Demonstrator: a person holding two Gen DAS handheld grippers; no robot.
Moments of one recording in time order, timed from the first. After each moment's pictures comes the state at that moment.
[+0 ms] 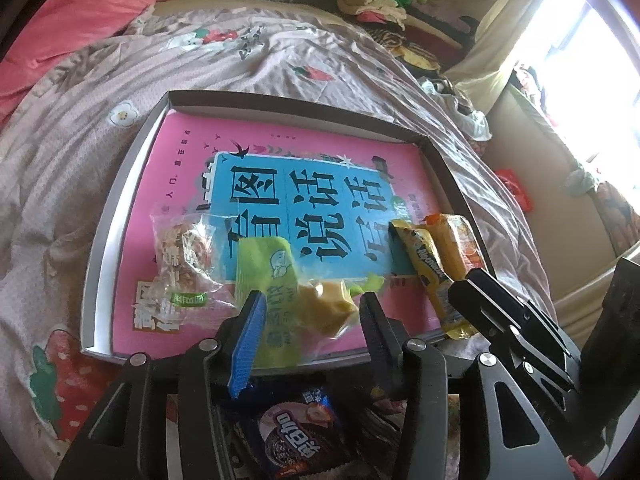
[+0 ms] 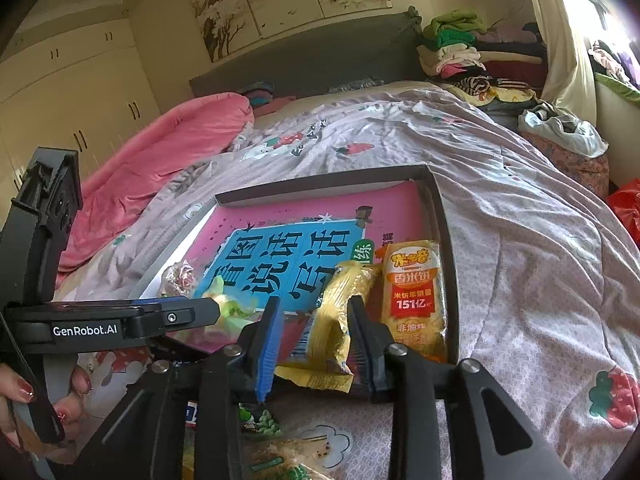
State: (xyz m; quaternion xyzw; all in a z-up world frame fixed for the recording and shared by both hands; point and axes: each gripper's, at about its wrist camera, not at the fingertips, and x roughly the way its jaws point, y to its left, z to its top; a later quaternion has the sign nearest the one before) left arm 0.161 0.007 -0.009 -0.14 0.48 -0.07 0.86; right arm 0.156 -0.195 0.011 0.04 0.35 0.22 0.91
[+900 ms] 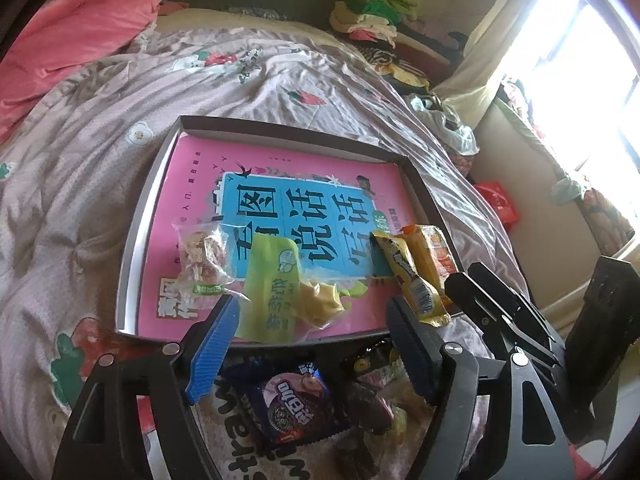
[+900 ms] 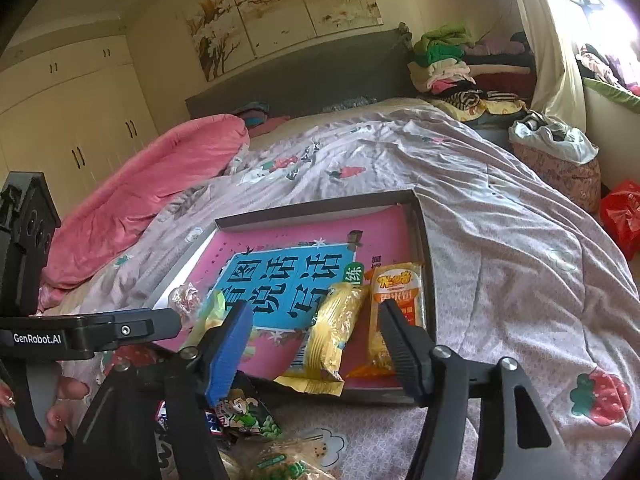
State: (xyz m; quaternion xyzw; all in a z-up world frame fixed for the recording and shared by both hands) left arm 0.136 0.020 0.017 -0.15 0.45 -0.08 0.88; right arm 0.149 -0.205 0.029 0.05 0.32 0.21 0.92
